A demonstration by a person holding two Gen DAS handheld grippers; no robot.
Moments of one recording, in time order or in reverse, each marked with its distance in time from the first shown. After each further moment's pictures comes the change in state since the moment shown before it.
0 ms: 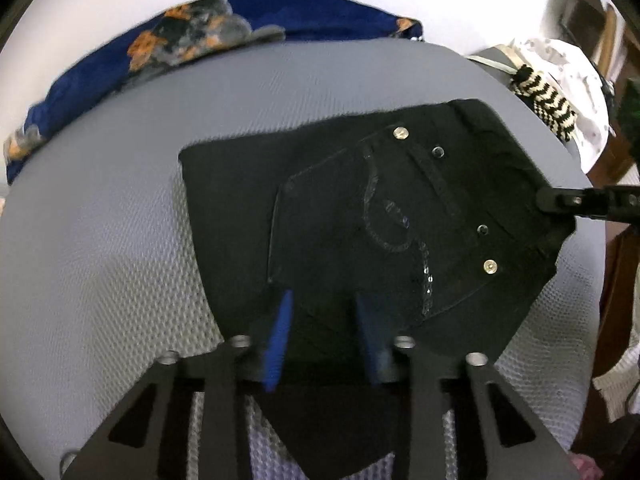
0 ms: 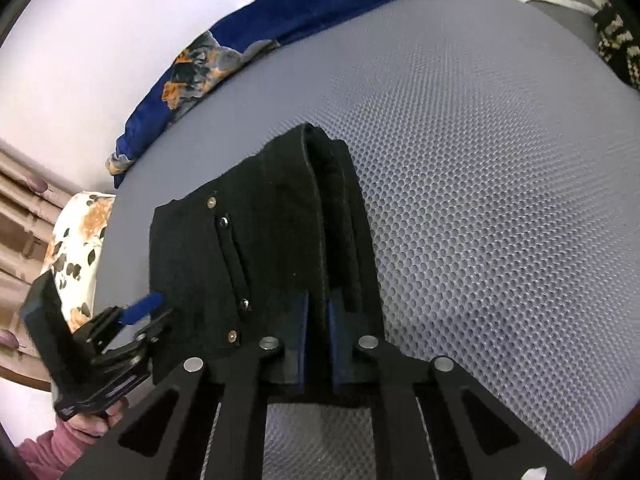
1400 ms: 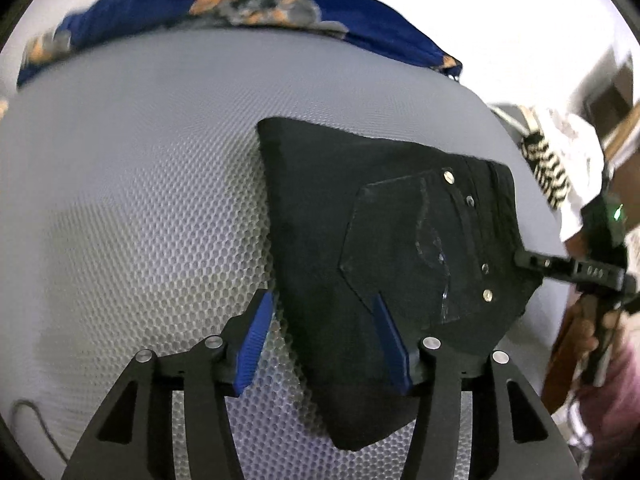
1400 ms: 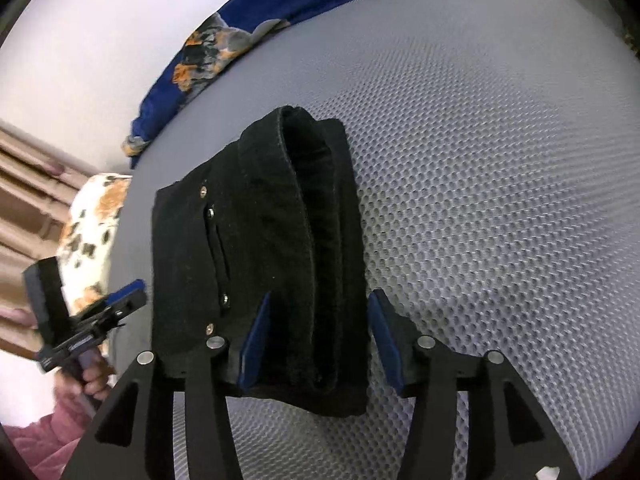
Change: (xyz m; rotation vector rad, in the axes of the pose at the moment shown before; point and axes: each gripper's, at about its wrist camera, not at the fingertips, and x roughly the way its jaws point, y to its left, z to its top) left arm -0.018 0.072 -0.011 -0.282 0.010 -0.152; right arm 0.018 -0.035 0.019 -0.015 0.109 0.156
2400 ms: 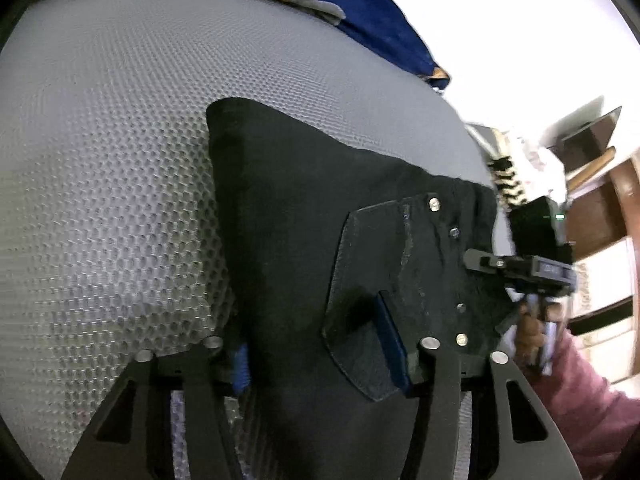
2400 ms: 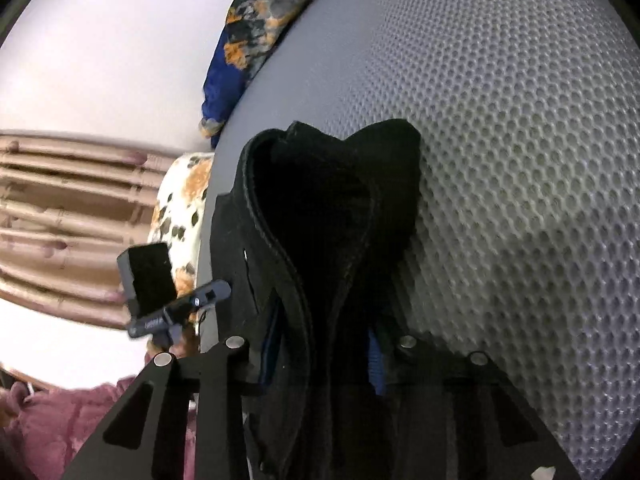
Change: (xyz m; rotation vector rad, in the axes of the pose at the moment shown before) left arm 0.056 -0.001 0.043 -0.080 0.048 -0.189; right arm 0.065 -0.011 0.058 0.018 0.152 0.348
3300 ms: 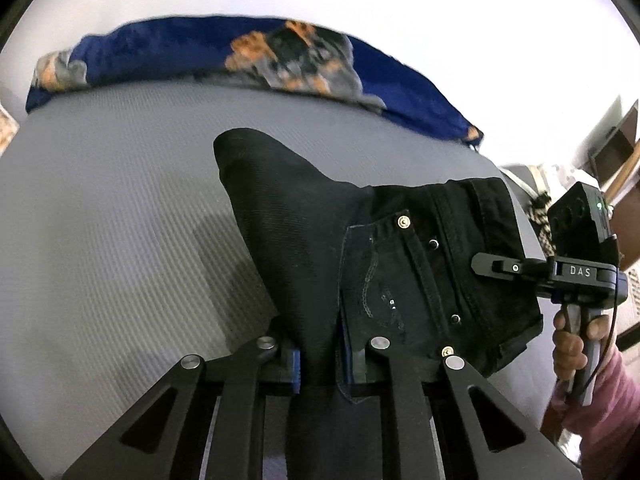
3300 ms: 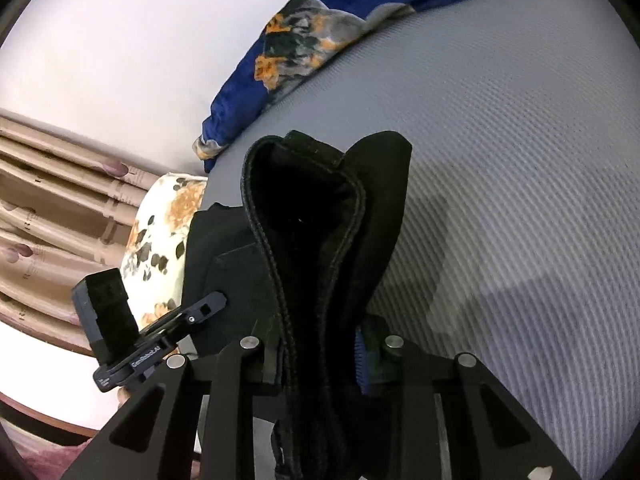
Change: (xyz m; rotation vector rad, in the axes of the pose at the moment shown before) left arm -0.077 0.044 0.046 0.071 -0.223 0.186; right arm 0.059 0.107 0.046 -0.090 -0.097 -0.121
